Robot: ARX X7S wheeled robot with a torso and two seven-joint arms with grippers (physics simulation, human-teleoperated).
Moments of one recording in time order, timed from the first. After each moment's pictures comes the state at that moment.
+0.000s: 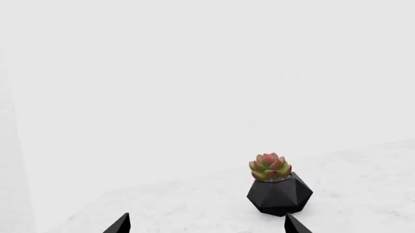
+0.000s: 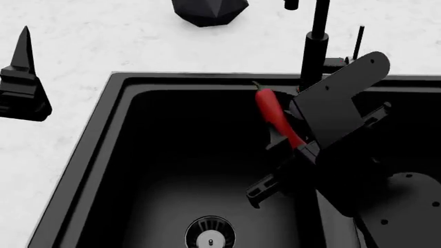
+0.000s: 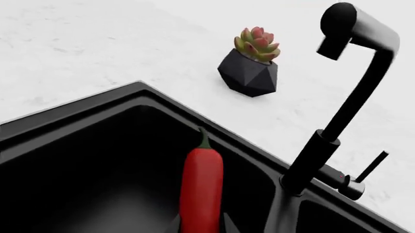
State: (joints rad) left arm -0.76 -0.31 0.06 0.69 -0.24 -1.06 -0.14; right arm 0.83 0.52 -0.24 -0.43 0.43 1.19 -0.27
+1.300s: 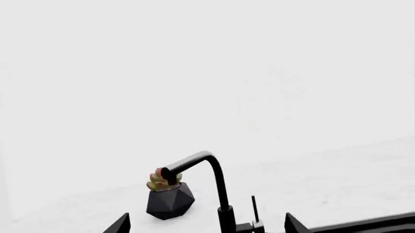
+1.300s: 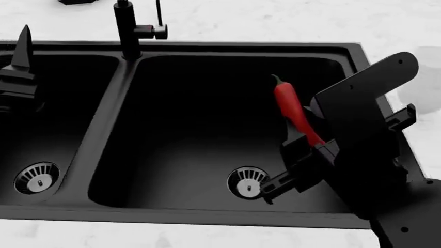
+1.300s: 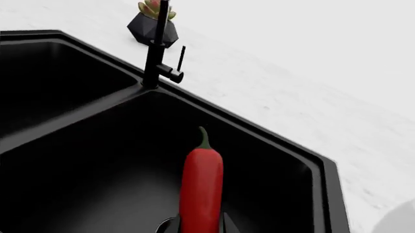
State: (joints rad) left arm -0.75 -0.31 0.07 0.70 -0.27 -1.06 -0.15; right arm 0.80 0.54 -0.17 -0.47 0.45 1.20 -0.23
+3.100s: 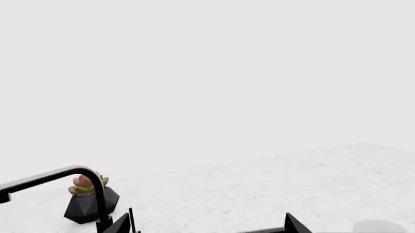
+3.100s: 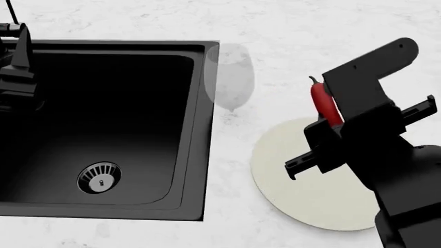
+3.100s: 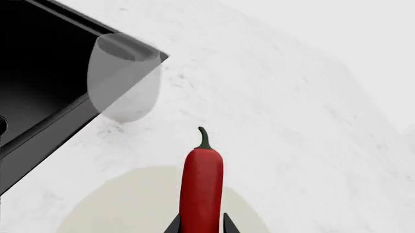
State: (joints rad) left arm -0.76 -0.31 0.06 0.69 -0.30 -1.08 -0.19; right arm 0.96 0.55 -0.34 -0.20 0.35 1.23 -0.16
